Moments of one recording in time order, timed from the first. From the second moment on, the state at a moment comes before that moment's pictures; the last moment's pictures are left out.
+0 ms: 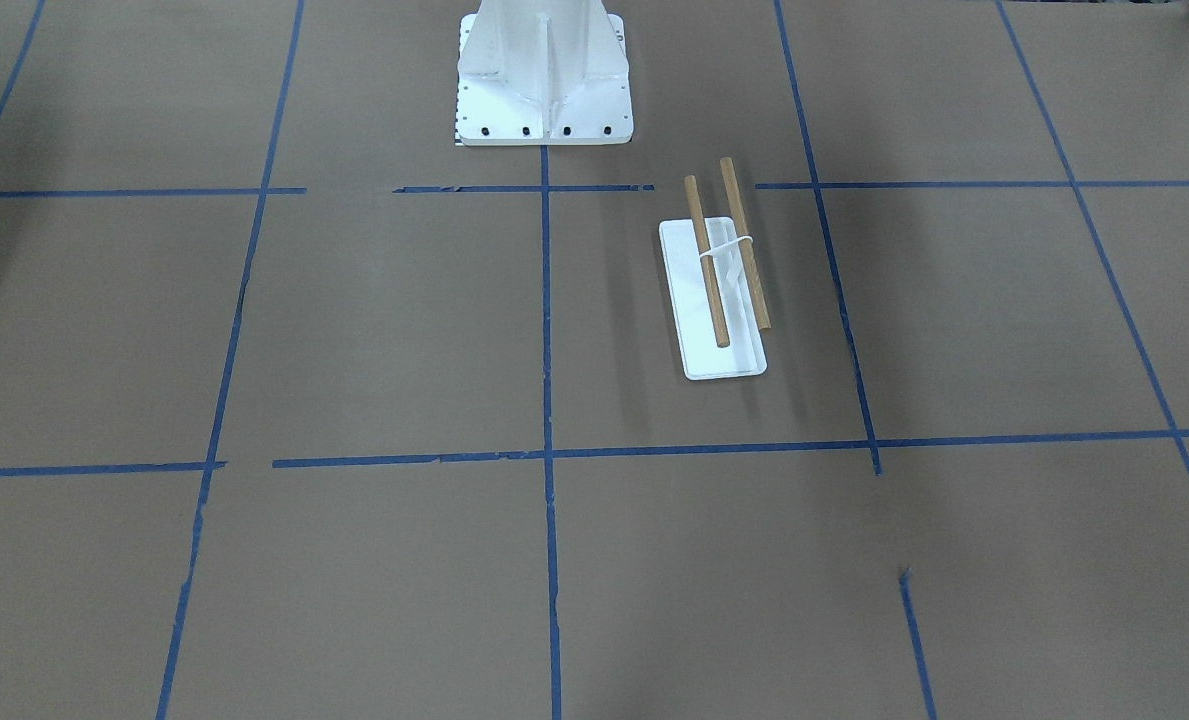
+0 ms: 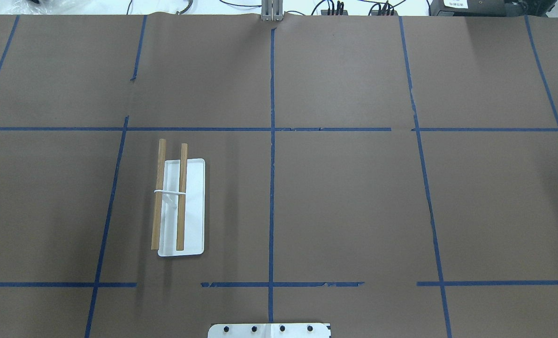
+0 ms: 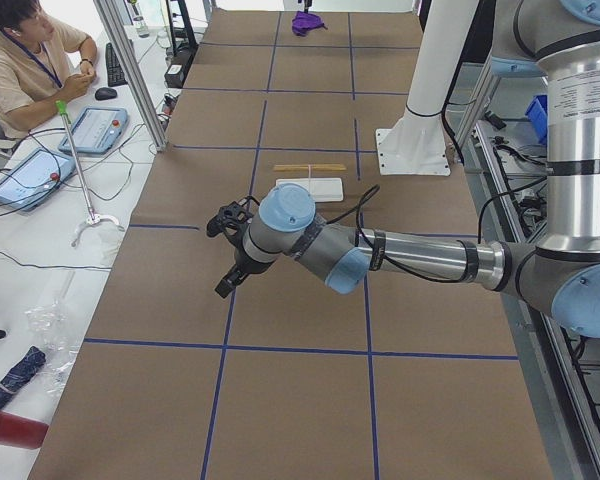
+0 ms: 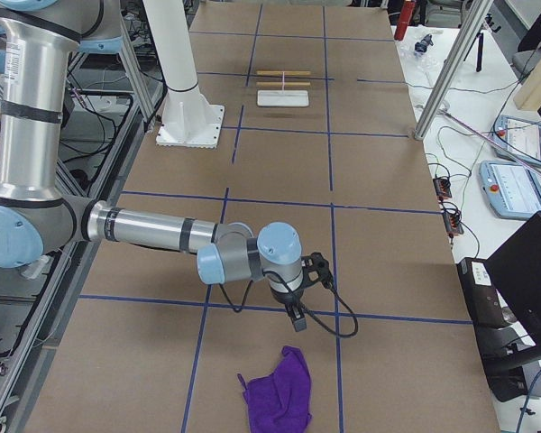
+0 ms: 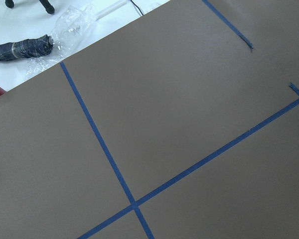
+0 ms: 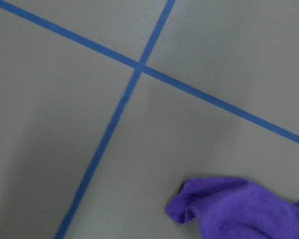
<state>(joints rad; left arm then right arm) -1.57 -1.46 -1.79 -2.11 -2.36 0.11 1.54 -1.75 1.51 -1.11 2.24 -0.24</state>
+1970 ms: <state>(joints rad) -1.57 -1.49 -1.79 -2.11 -2.36 0.11 1.46 -1.79 1.13 -0.80 2.10 -0.49</state>
